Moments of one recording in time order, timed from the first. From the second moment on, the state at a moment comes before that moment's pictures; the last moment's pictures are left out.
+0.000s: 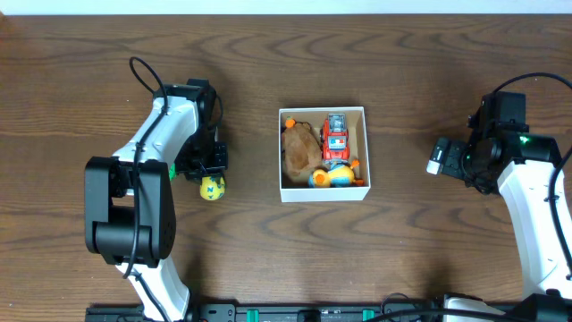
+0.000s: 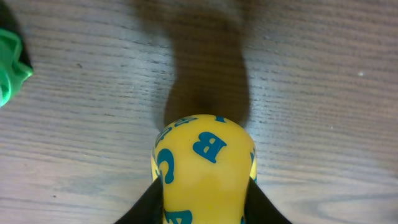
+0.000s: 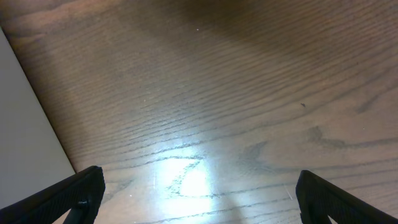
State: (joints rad) left arm -0.11 1.95 1.35 -1.20 0.06 -0.21; right arm -0.12 1.40 1.10 -1.01 0.02 0.24
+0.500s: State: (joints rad) left arm -0.23 1.76 1.59 -1.33 0.07 -0.21; right arm -0.12 1.40 1.09 -1.01 0.02 0.24
